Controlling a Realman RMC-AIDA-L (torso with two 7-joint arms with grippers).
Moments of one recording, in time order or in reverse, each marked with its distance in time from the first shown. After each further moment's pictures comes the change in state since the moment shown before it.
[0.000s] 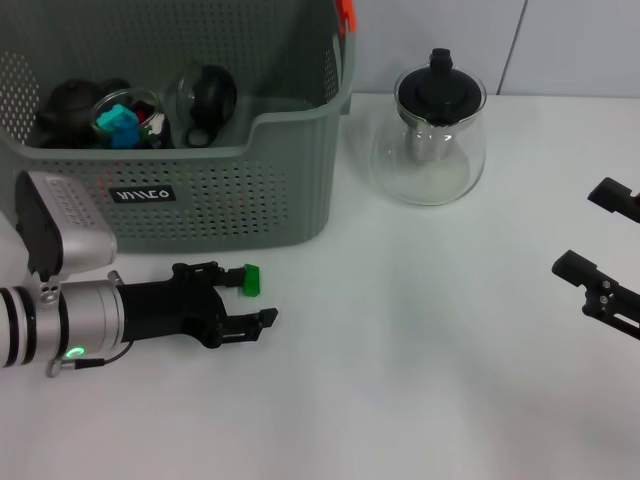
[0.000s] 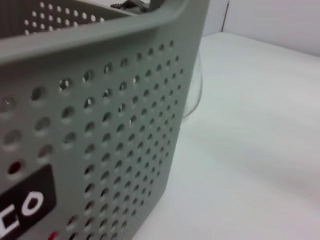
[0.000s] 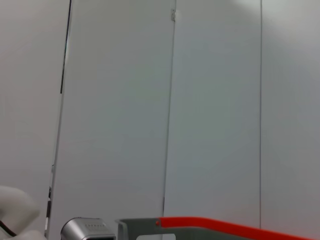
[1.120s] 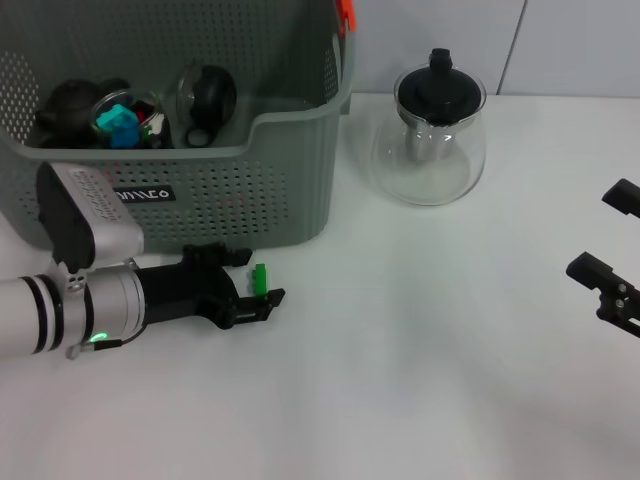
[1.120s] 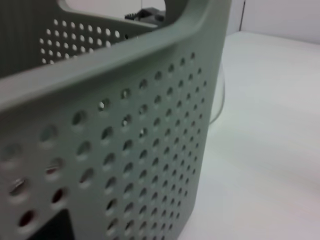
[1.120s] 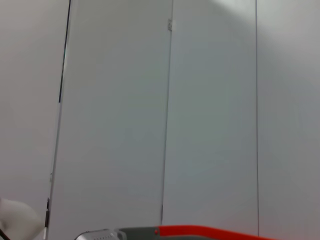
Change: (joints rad) left arm -0.034 -0.003 0.026 -0.071 -0.077 -0.130 0.102; right arm -0.009 0.000 0.028 0.015 0.000 -0.035 -0.002
